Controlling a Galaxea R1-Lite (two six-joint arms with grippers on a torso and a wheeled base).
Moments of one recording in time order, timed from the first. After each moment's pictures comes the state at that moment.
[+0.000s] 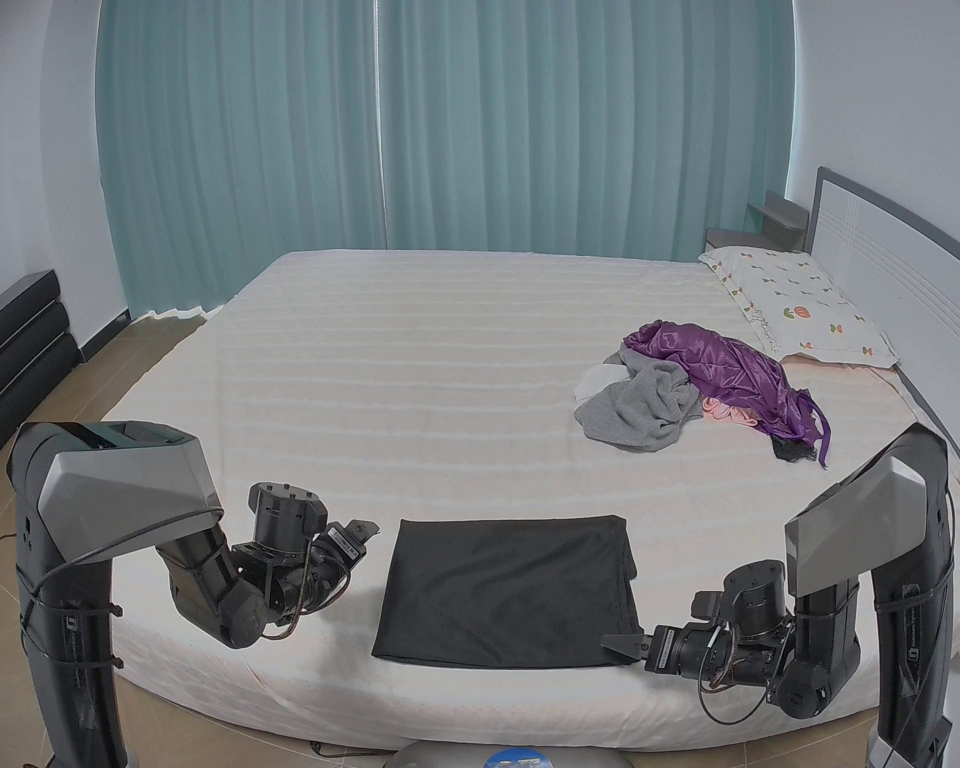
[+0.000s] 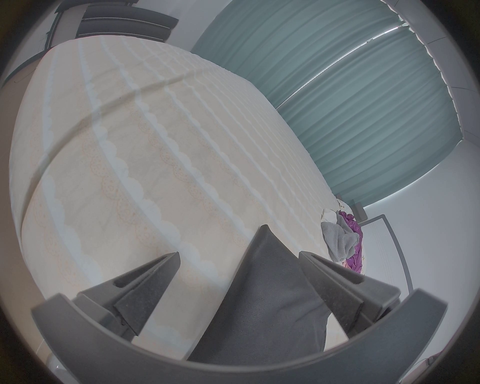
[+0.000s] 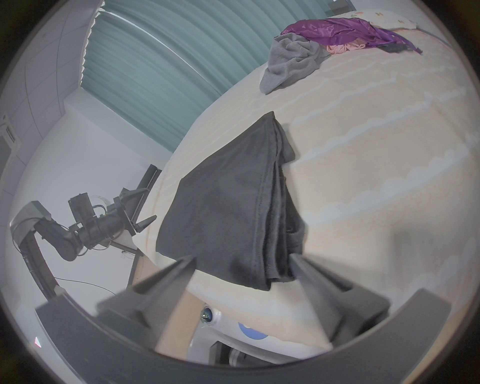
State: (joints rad) left arm -0.33 2.30 -0.67 -0.99 0.08 -1.04; right arm 0.45 2.42 -0.21 -1.55 0.23 0.68
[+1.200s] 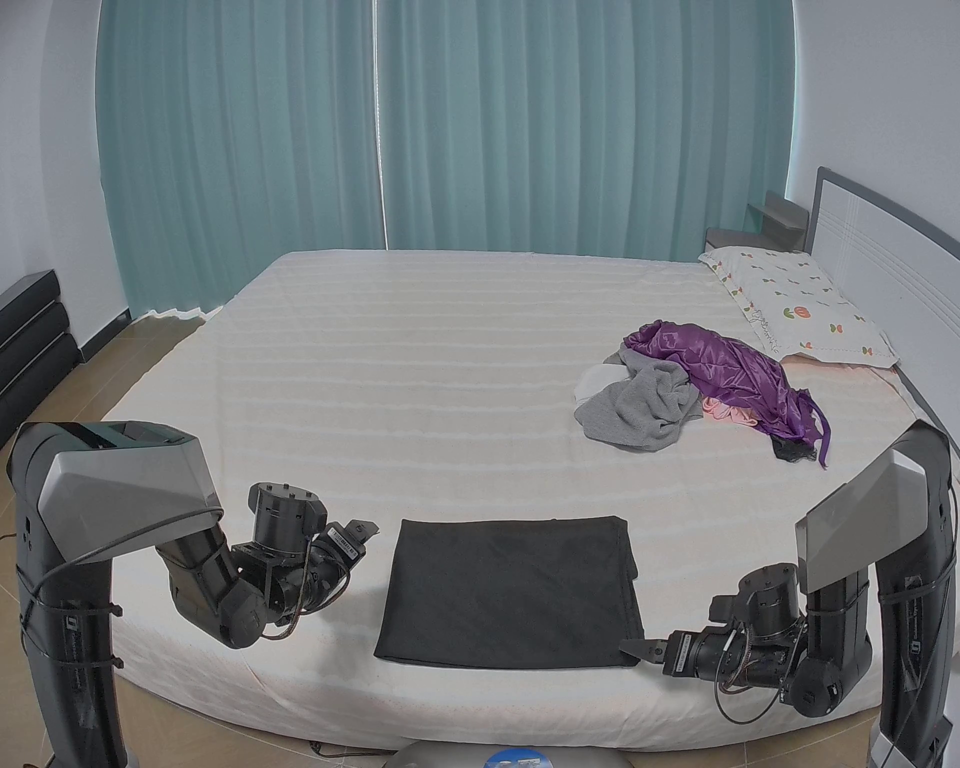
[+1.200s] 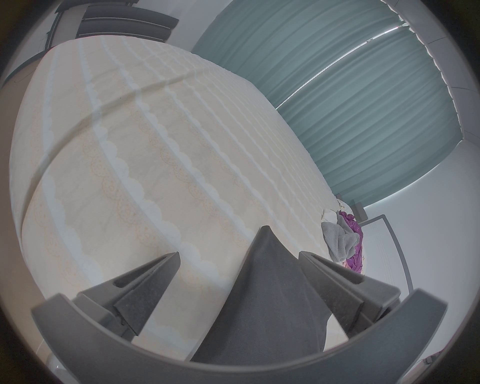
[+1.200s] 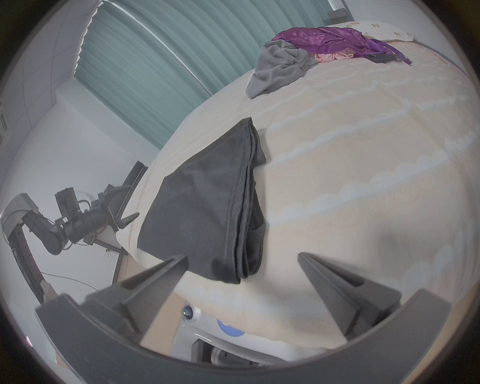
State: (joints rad) left arm -0.33 2.30 -0.67 -0.99 0.08 -1.04; right arm 0.40 2.42 -0.15 -1.55 0.19 0.59
